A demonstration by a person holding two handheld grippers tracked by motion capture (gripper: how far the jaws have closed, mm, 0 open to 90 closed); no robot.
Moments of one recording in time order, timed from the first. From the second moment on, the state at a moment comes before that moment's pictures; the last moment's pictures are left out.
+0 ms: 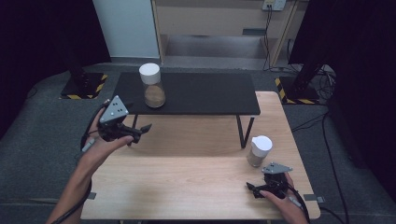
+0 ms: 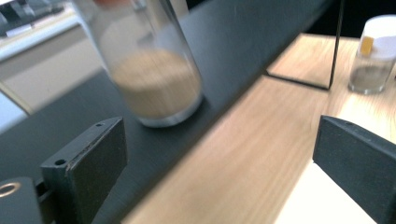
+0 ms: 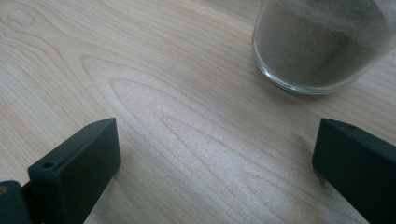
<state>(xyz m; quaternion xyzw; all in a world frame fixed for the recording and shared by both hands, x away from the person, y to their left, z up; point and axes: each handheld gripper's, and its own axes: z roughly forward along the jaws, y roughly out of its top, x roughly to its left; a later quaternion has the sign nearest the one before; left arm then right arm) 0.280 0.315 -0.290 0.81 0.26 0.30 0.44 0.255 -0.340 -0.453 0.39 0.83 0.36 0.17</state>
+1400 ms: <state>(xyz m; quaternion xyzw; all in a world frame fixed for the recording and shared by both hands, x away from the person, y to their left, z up) 0.257 0.254 -0.448 0.84 0.35 0.18 0.37 0.249 -0.338 -0.453 0.39 0.83 0.36 0.17</state>
